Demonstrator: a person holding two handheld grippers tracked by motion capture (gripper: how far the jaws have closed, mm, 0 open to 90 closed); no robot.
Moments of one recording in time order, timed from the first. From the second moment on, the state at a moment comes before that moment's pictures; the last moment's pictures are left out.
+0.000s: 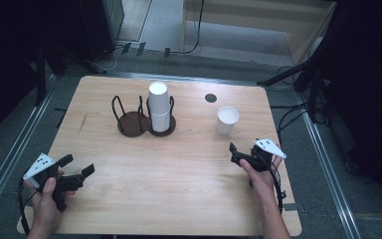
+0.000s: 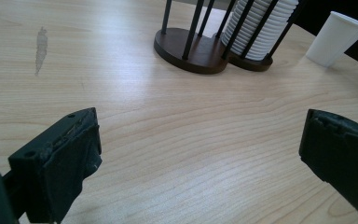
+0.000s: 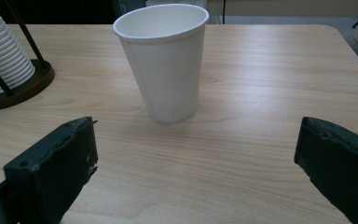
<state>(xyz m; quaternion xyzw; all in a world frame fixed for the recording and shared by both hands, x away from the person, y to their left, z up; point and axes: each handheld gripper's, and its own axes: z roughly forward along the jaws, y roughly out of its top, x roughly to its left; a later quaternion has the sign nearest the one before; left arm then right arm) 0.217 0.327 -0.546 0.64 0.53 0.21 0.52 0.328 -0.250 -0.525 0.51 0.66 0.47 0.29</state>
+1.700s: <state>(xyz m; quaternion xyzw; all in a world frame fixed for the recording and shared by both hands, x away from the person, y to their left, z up) 0.217 0.328 -0.550 0.63 0.54 0.20 0.53 0.235 -0.340 -0.542 0.55 0.62 0.45 0.33</state>
